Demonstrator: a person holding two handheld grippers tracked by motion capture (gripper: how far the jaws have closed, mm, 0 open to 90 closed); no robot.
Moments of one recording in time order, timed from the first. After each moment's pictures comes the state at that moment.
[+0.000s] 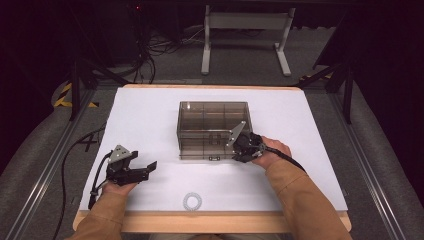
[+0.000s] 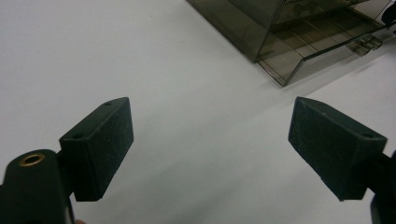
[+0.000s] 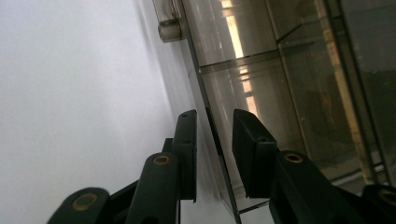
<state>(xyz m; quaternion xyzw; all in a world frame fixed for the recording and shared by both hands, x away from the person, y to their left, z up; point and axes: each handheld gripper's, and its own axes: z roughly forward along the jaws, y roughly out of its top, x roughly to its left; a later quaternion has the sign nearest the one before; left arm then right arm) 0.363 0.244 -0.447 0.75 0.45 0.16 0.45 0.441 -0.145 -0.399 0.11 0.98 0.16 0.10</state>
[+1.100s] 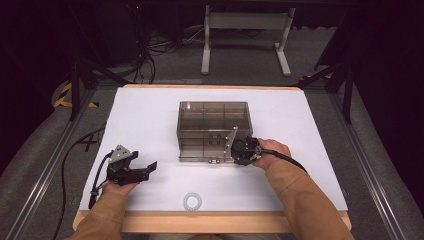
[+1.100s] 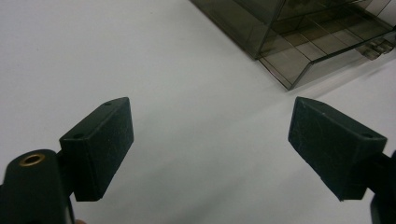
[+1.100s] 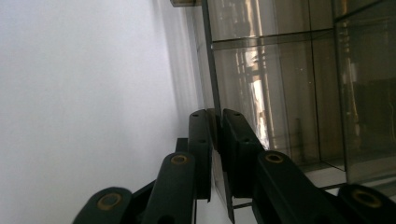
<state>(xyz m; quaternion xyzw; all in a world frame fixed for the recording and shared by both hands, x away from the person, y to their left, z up) 0.364 0.244 -0.449 0.76 0.45 0.16 0.45 0.434 -0.135 -0.404 0.07 0.99 0.09 0.09</state>
